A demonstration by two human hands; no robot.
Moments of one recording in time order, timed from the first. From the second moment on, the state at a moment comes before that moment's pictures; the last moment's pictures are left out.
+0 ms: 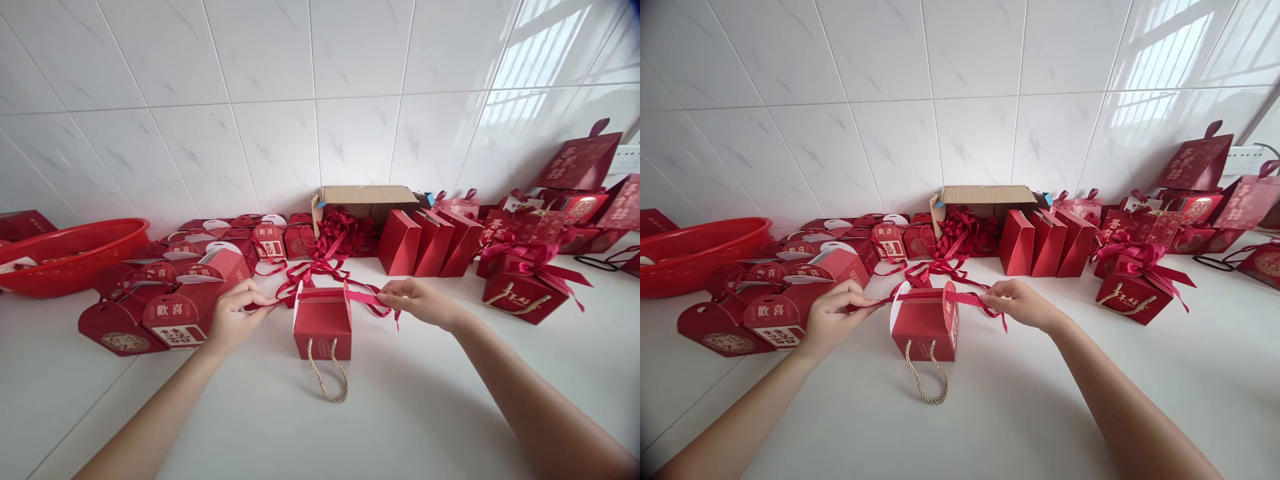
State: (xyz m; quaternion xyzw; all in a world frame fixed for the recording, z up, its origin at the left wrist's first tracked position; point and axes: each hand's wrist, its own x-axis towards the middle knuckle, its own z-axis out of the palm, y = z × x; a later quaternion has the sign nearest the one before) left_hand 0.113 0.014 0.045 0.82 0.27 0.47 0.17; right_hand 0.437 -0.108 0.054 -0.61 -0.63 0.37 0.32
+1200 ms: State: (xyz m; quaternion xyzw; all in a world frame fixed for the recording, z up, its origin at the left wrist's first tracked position) left_hand 0.088 -0.008 0.025 0.90 0.25 0.35 0.12; right_hand 0.446 -0.107 0.052 -0.61 -0.70 0.30 0.21
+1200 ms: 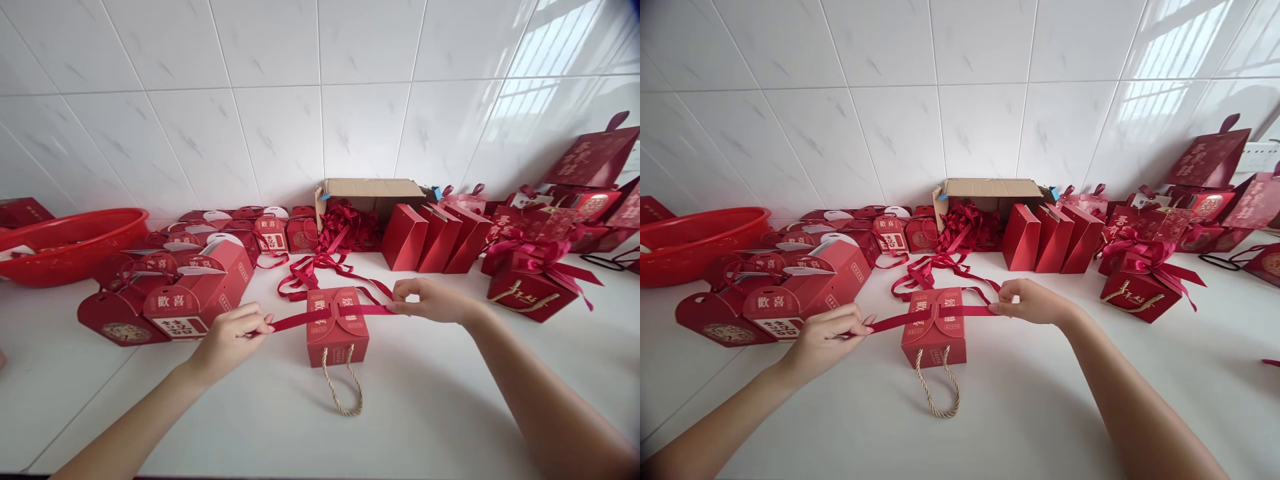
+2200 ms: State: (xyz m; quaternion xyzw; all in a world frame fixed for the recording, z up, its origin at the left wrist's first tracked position) left_hand 0.120 -0.043 0.019 0.67 0.44 0.27 0.54; right_hand 0.397 -0.134 0.010 -0.49 -0.55 0.58 0.35
